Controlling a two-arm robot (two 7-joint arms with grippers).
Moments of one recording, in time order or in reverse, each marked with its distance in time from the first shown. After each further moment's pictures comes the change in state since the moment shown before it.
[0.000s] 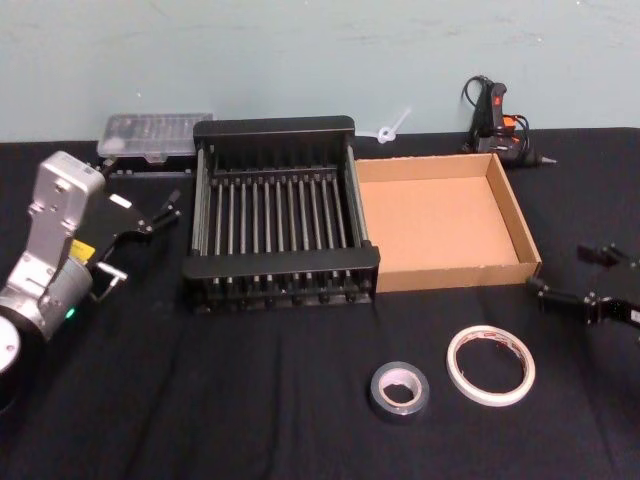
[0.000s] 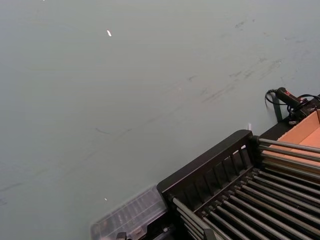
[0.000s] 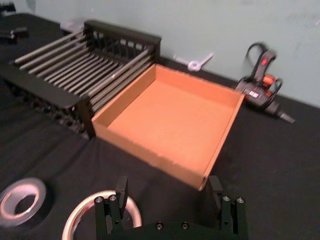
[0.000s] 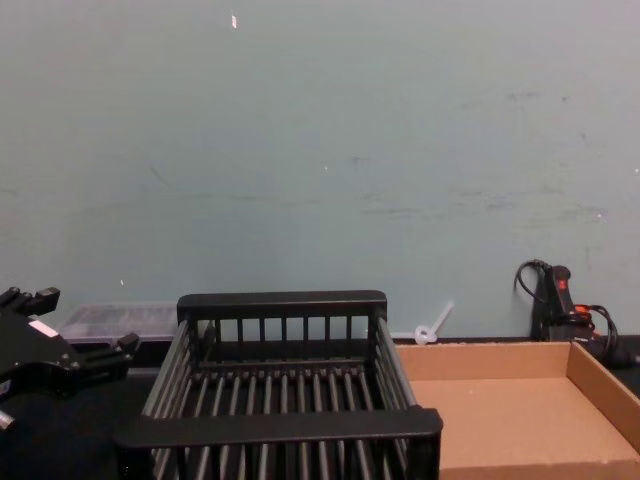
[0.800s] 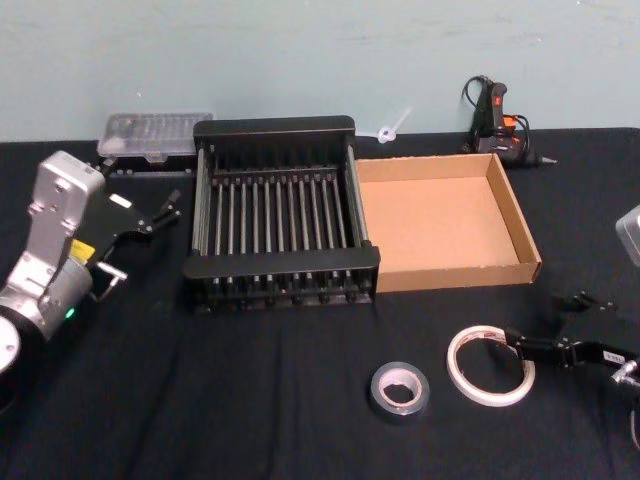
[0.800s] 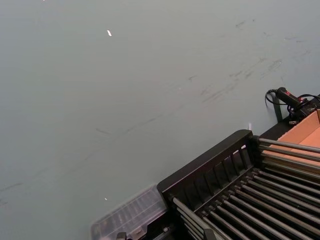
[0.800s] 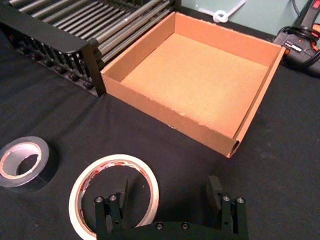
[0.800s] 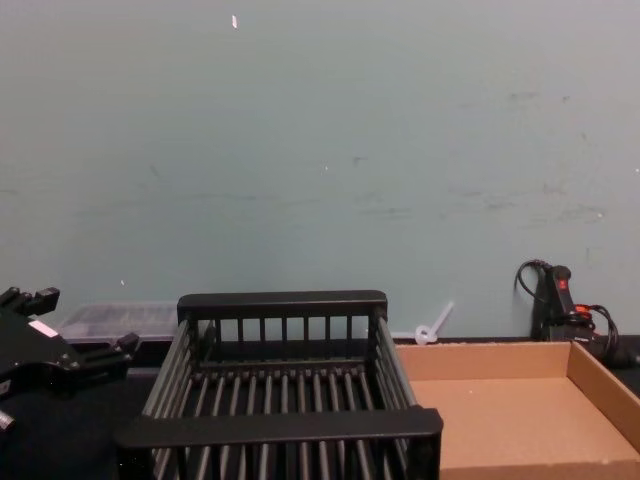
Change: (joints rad) left arm 0.000 0.000 0.000 0.000 0.000 0.000 0.000; right arm 0.050 -0.022 -0.096 0.069 -0.075 0.082 0.048
